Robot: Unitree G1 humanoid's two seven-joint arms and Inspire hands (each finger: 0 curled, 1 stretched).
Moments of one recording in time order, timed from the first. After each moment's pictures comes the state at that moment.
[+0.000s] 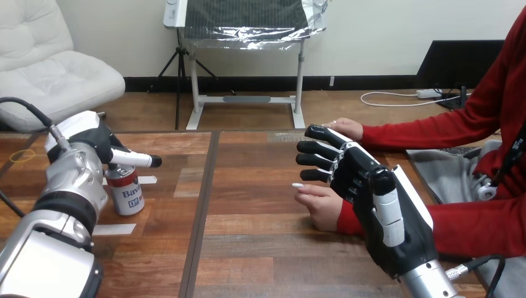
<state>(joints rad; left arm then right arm) -0.96 0.44 -0.38 1.31 0.56 0.22 -0.01 0.12 -0.12 0.03 0.05 0.22 -0.42 0.43</state>
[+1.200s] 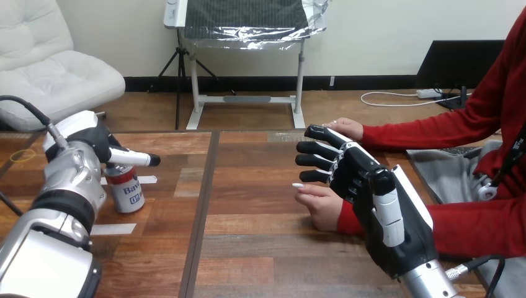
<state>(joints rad) -0.96 0.45 -0.38 1.30 0.56 0.22 -0.01 0.12 -0.12 0.03 0.05 0.22 -0.42 0.43</state>
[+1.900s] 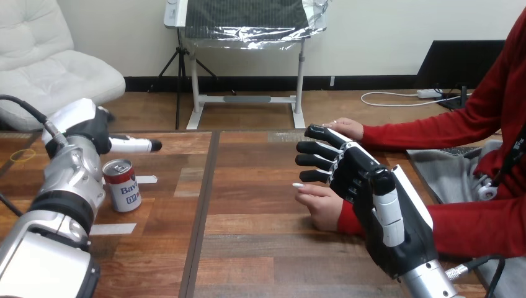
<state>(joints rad) -0.95 0.45 -0.33 1.28 0.51 0.16 0.09 0.12 -0.12 0.03 0.05 0.22 -0.42 0.43</state>
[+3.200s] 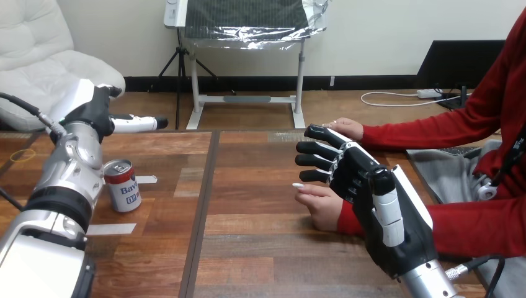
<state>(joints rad) -0.94 0.45 -0.23 1.20 0.43 0.11 0.10 0.12 -0.11 0.03 0.05 0.22 -0.42 0.43</state>
